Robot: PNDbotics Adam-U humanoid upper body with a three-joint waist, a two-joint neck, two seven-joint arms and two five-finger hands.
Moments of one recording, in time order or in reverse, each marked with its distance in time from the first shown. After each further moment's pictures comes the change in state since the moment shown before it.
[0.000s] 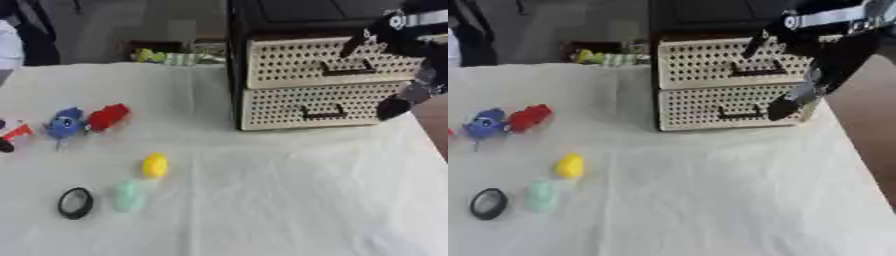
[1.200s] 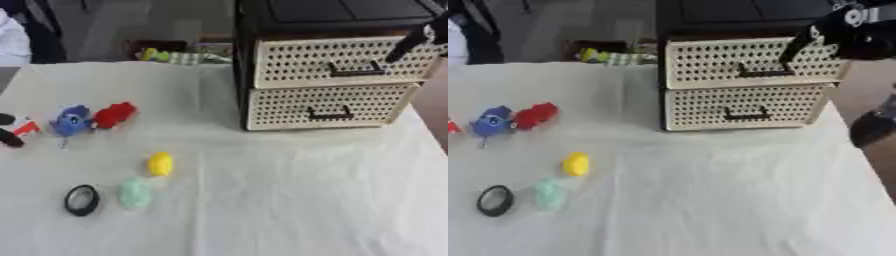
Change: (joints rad) left arm -0.001 0.002 0.002 0.000 -0.001 -0.007 0.007; right arm 0.136 -0.153 -0.129 -0.155 -0.263 -0.067 0.020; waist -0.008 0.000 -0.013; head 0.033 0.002
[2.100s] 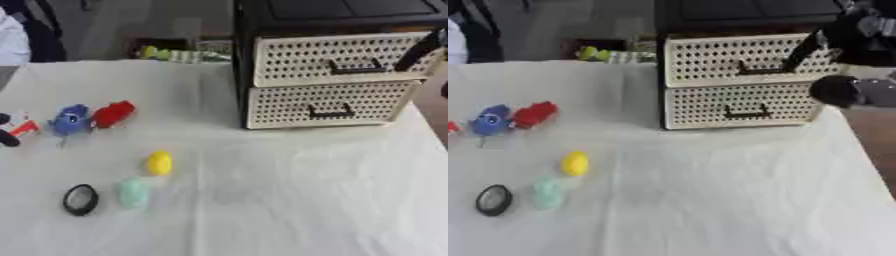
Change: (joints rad) left arm 0.000 0.000 0.005 0.000 -0.007 -0.010 0.010; right arm 0.198 -0.085 -0.105 -0.161 -0.039 -0.113 -0.178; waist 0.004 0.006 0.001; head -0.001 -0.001
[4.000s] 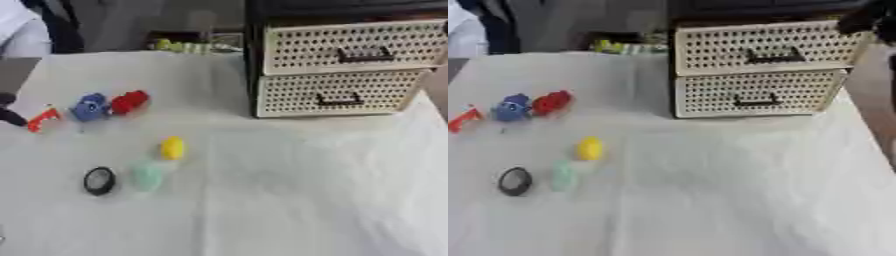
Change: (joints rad) left arm 0.022 -0.018 0.012 0.000 0.027 0.017 0.013; right arm 0.265 0.481 -0.130 -0.052 -0.007 -0.053 -0.812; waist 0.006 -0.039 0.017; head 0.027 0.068
